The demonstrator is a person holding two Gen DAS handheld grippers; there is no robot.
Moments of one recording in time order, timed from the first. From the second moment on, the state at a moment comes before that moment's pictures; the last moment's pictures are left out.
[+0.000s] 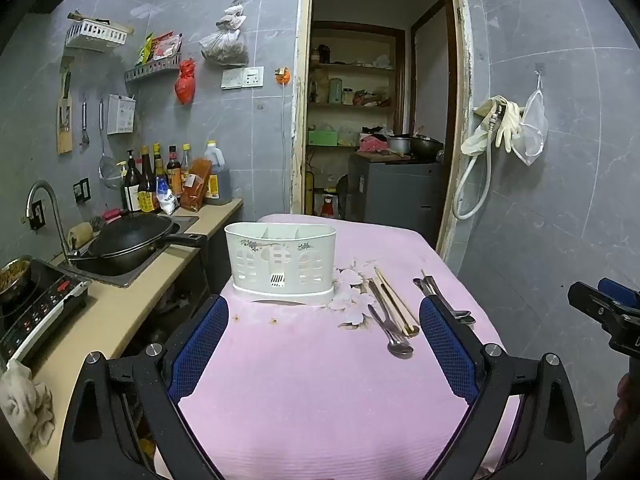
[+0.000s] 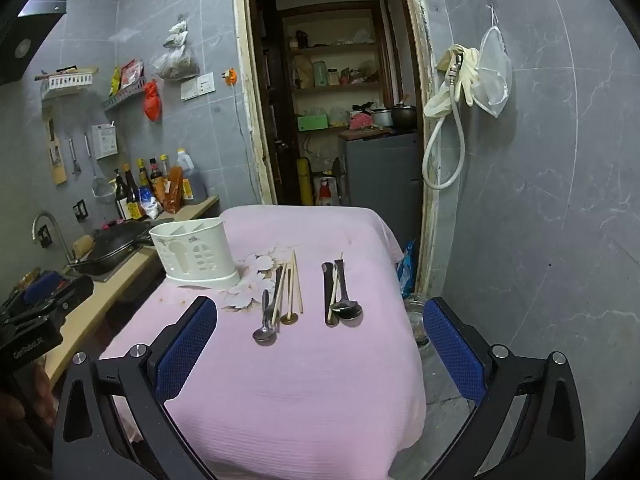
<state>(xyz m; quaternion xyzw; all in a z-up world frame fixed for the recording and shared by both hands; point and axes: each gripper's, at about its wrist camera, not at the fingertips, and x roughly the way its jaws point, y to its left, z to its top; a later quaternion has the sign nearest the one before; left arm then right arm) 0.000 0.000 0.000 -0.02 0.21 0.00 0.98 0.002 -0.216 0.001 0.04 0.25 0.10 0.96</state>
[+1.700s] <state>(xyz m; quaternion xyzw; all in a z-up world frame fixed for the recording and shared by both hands) 0.000 0.000 0.000 -0.02 0.20 0.00 0.98 0.004 -0.213 0.001 0.04 0.25 0.10 0.96</state>
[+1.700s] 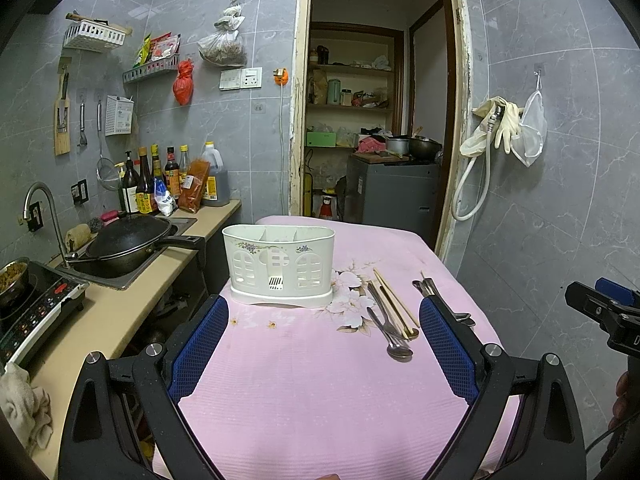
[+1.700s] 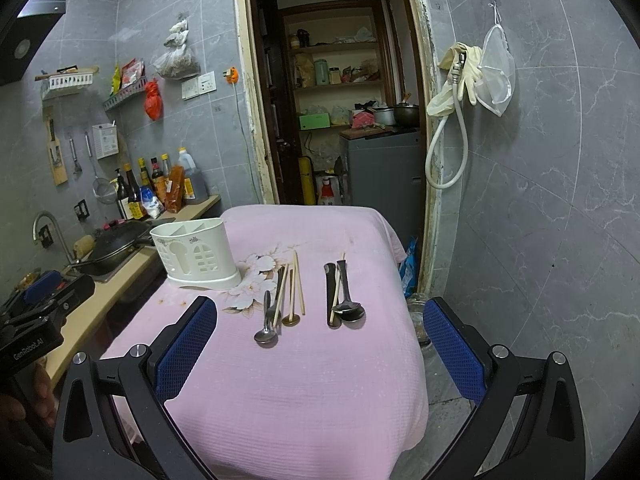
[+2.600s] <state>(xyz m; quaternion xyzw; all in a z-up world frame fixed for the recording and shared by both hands) 0.009 -0.004 0.000 -0.02 0.20 0.00 0.98 0.002 -0.213 0.001 0.04 0.25 0.10 0.96</state>
